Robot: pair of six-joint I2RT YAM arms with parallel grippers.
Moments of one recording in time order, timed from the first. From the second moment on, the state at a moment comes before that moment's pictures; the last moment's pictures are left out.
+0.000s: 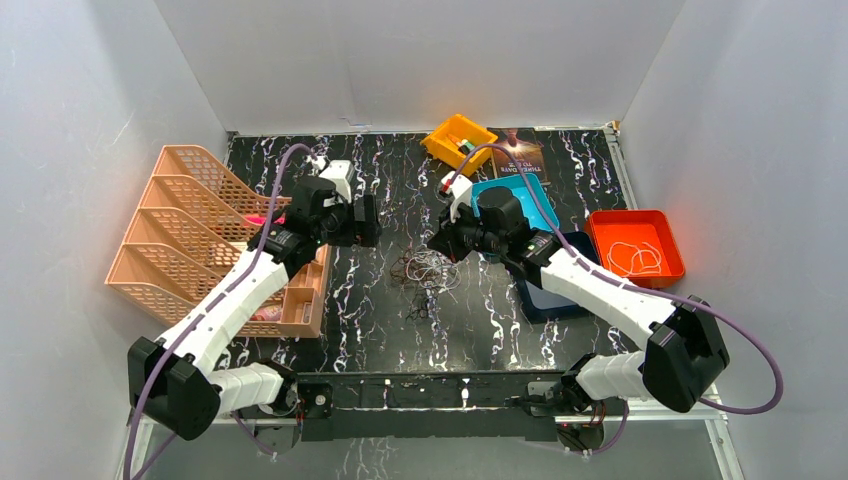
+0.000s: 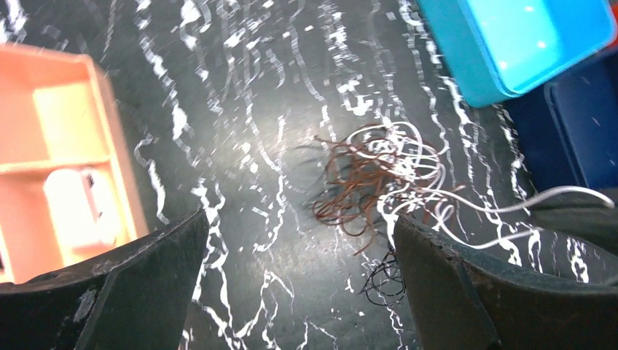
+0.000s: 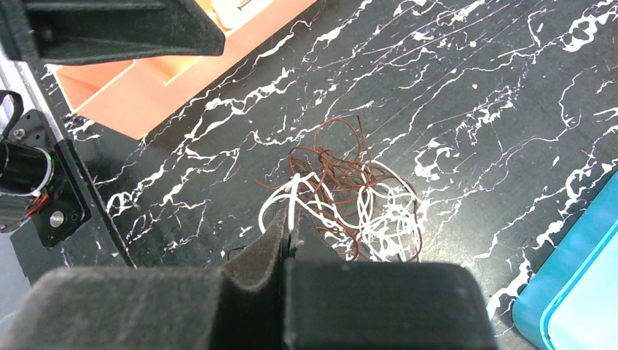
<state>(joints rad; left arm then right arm) -0.47 1.19 1.02 -0.45 0.05 -0.27 0.74 1.30 0.95 -0.09 -0.31 0.11</state>
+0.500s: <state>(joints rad) -0.47 1.24 1.15 -0.57 -0.04 -0.30 0.74 1.30 0.95 -0.09 -0.31 0.11</state>
